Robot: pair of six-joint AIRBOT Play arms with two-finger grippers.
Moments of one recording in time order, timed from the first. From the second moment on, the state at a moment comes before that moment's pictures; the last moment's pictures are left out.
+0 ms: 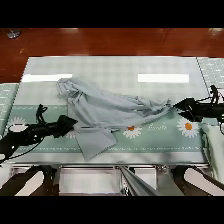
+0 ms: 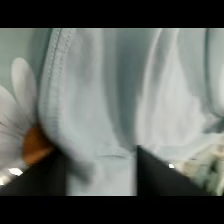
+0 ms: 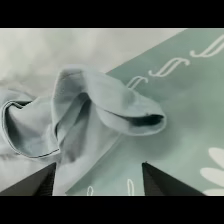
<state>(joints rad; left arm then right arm) 0.15 -1.01 0.24 0.42 -0.81 -1.13 -0.52 -1.18 0.70 -0.81 1.11 1.27</state>
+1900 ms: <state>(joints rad) 0.07 -1.03 0.29 0.35 -0.85 -1.04 -0.34 -1.45 0.95 -1.05 1.10 0.98</state>
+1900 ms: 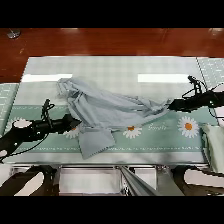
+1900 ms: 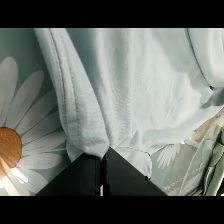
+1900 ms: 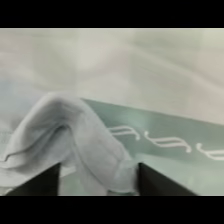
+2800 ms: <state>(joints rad) 0.20 -0.97 1.21 0.36 -1.00 -1.08 -0.33 -1.16 1.54 -0.81 1.20 1.23</state>
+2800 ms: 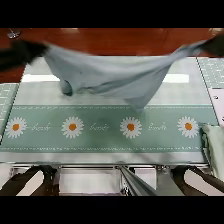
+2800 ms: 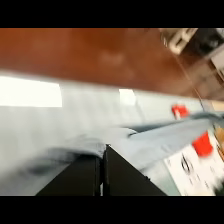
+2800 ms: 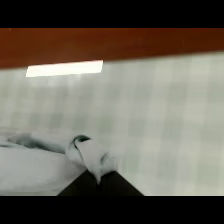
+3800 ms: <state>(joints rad) 0.23 -0.59 1.86 1.27 -1.23 -1.45 -0.33 -0.57 1.83 -1.19 1.53 1.53</state>
